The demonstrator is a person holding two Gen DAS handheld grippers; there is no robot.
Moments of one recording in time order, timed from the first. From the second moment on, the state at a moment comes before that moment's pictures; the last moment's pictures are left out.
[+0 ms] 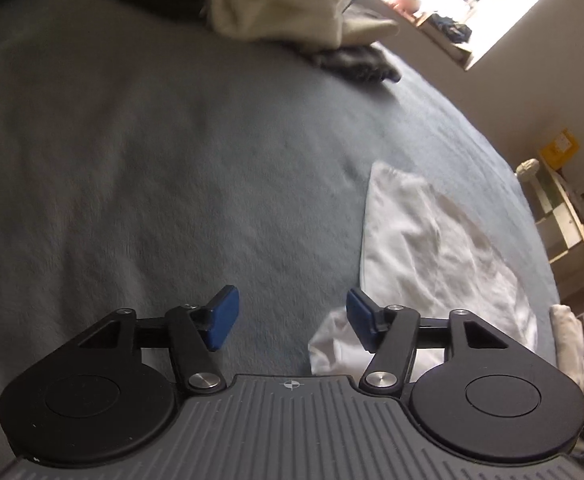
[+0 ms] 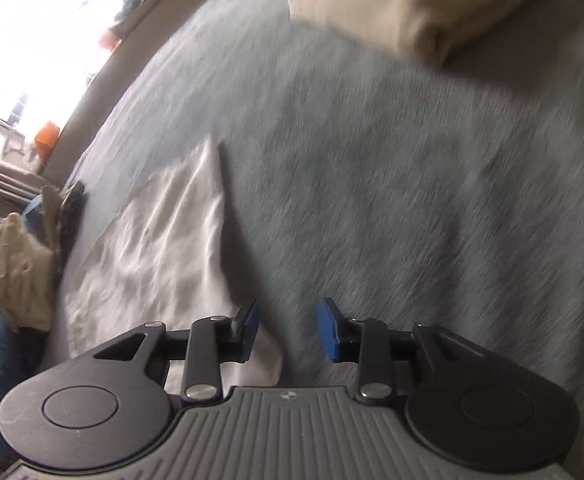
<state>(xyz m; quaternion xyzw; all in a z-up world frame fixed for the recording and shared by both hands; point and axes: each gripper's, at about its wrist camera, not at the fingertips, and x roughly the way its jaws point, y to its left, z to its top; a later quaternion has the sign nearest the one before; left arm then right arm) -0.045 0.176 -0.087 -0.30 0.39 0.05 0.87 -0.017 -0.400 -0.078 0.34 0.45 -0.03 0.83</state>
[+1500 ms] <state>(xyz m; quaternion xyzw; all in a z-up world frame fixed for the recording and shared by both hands) -0.027 0.092 -0.094 -0.05 0.43 -0.06 0.90 -0.024 -0.282 -0.070 0.03 0.43 0.12 0.89</state>
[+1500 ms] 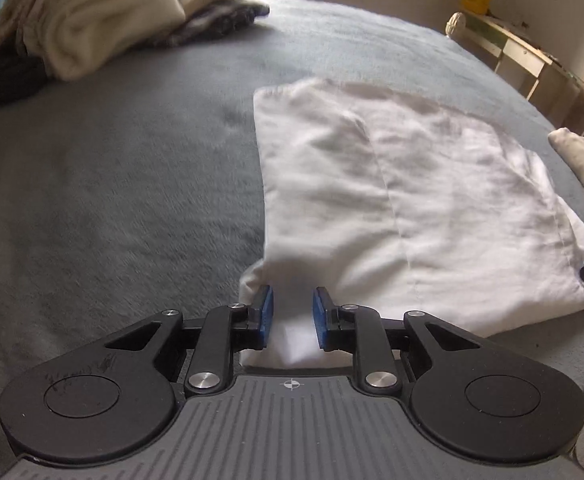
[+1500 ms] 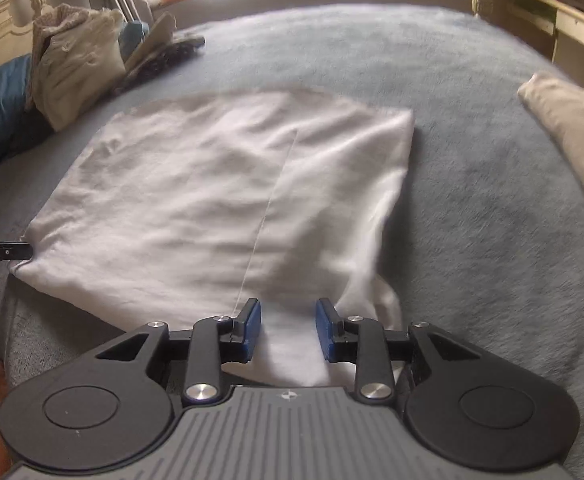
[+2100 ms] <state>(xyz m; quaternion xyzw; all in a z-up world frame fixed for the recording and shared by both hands) -0.021 0.049 -0.068 0.02 0.38 -0.09 0.92 -0.016 -0.292 -0.058 0.03 0.40 0.10 0.91</state>
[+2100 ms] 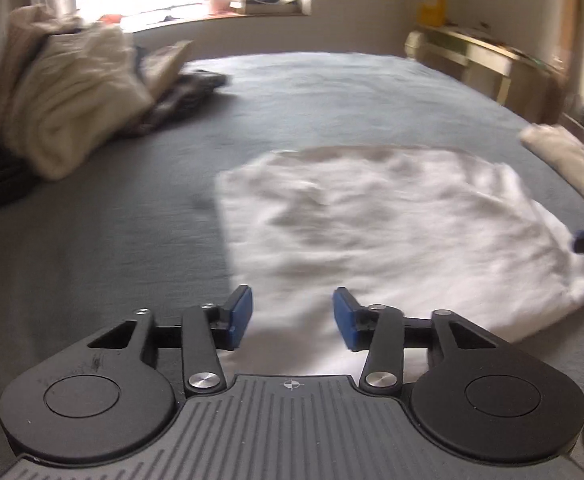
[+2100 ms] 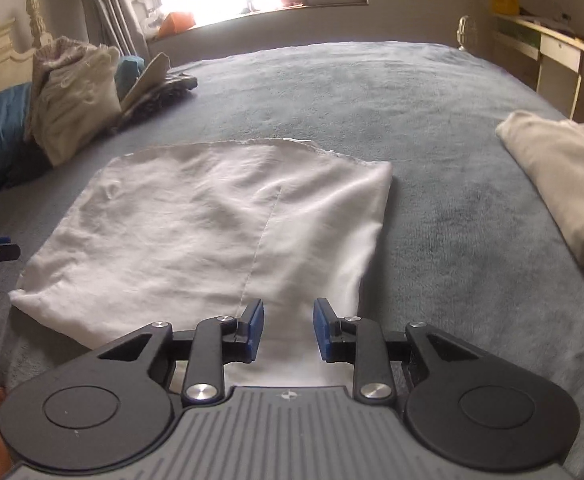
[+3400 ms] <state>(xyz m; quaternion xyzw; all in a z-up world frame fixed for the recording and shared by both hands) 0.050 -0.019 -0.106 0.05 0.47 -0.08 0.88 0.095 -0.248 -0.057 -0.03 0.42 0.19 0.89</state>
